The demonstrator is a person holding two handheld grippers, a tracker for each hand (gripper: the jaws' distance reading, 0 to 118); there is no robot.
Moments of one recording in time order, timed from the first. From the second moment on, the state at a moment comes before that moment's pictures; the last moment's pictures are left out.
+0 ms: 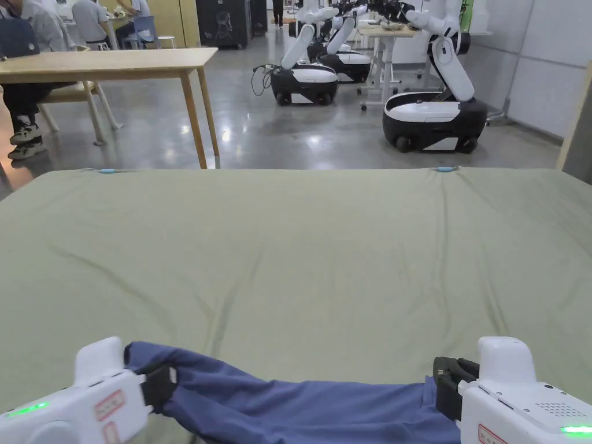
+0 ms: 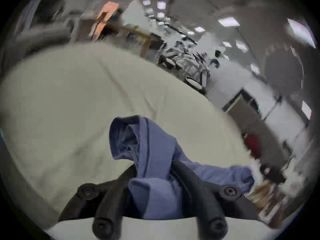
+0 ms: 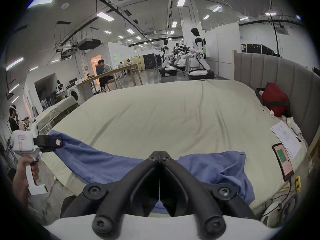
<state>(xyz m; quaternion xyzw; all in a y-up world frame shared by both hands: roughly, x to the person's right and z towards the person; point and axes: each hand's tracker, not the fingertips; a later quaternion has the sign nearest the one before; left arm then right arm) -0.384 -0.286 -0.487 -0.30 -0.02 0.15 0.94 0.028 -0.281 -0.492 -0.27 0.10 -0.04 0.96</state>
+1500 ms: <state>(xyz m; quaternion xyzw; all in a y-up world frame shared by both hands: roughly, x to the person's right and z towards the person) -0.257 -0.316 -0.510 -0.38 -0.14 0.21 0.89 0.077 -0.282 -0.509 -0.31 0.16 -0.02 0.94</state>
